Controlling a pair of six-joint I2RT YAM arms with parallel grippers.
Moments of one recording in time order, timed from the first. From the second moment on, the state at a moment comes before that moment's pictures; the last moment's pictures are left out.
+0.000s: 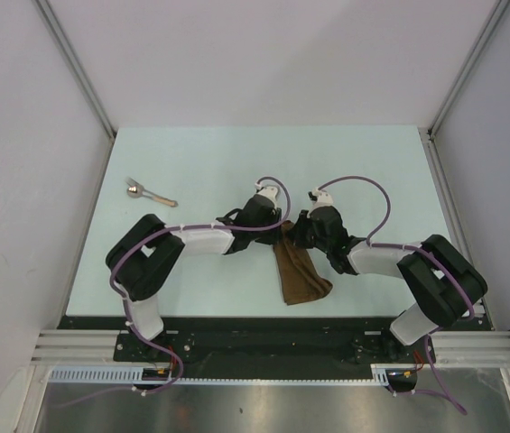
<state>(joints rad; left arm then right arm) -0.78 1.82 0.99 0.11 -0.06 -0.49 0.65 1.56 0.62 0.42 0.03 0.62</state>
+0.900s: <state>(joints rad) -0.72 1.82 1.00 0.11 0.06 -0.54 0.71 1.58 0.62 0.41 0.06 0.70</state>
